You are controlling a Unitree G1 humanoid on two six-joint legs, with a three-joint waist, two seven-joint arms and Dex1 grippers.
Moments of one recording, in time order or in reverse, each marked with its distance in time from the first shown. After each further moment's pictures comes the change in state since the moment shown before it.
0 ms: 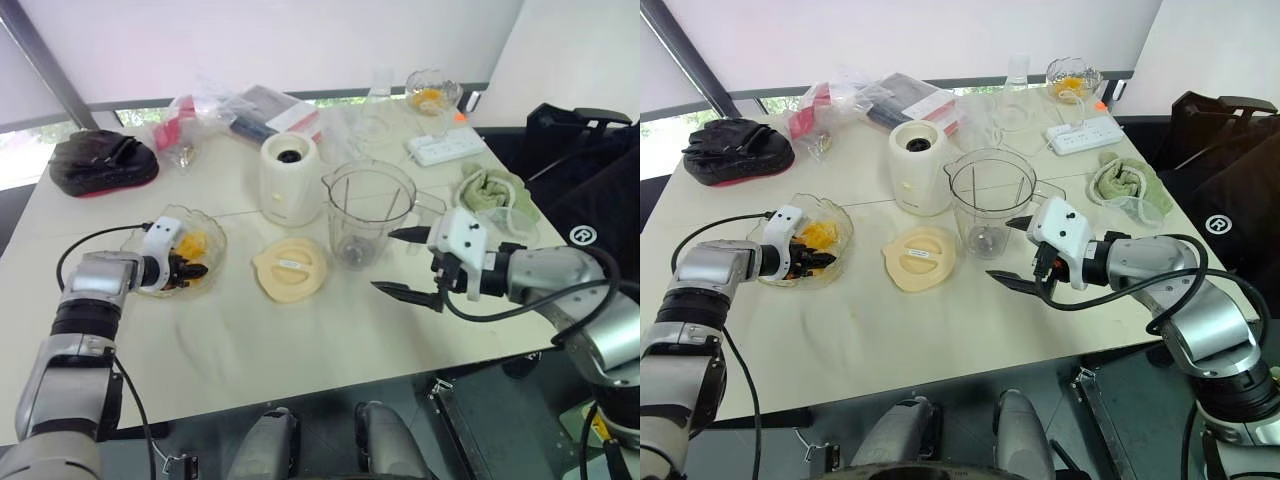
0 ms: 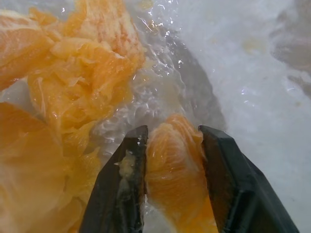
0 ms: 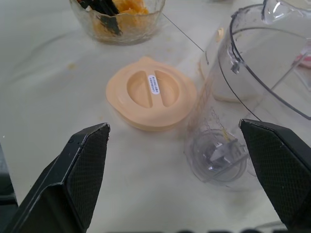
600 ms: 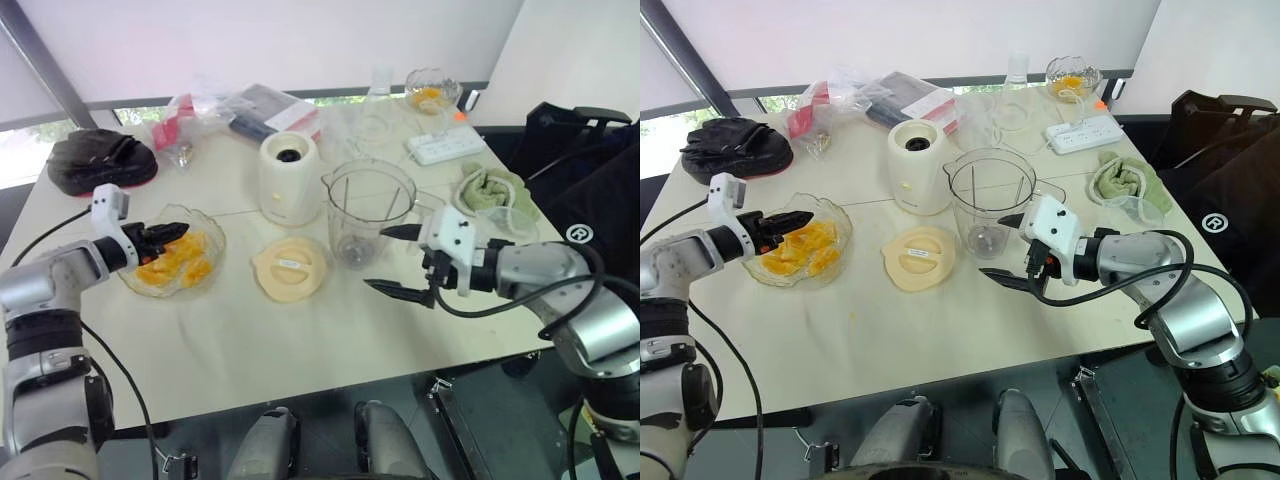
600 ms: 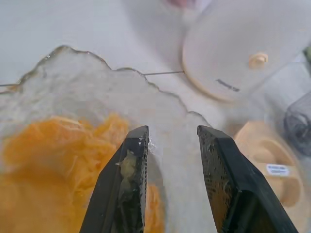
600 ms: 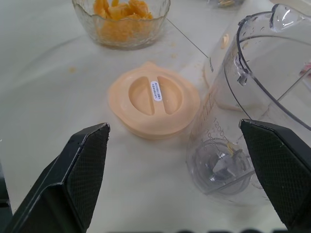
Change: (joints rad) left arm 0.104 0.019 0.399 -0.248 -0.333 0.173 0.057; right arm -0.033 0.035 0.043 0.036 -0.034 -0.023 0.018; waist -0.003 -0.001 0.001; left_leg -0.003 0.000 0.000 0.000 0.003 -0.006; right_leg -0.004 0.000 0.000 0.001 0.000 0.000
